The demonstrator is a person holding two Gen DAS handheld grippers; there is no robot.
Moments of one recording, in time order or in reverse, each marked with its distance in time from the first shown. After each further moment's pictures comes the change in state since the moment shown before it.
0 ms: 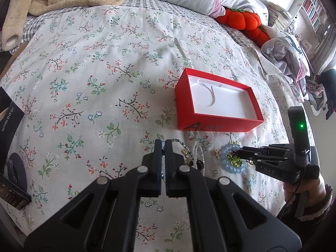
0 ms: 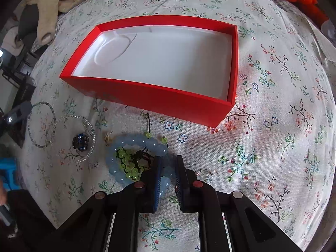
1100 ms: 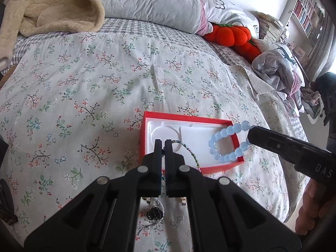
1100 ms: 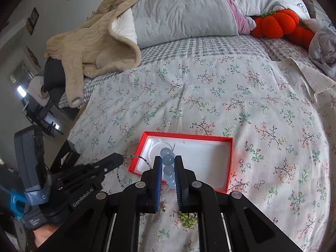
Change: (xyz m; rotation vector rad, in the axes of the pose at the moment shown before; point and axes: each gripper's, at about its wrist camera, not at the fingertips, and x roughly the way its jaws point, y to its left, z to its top) left arm 0.019 -0.059 0.047 0.020 -0.135 -0.030; right arm -0.115 0.002 0.049 0.113 -0.385 0.175
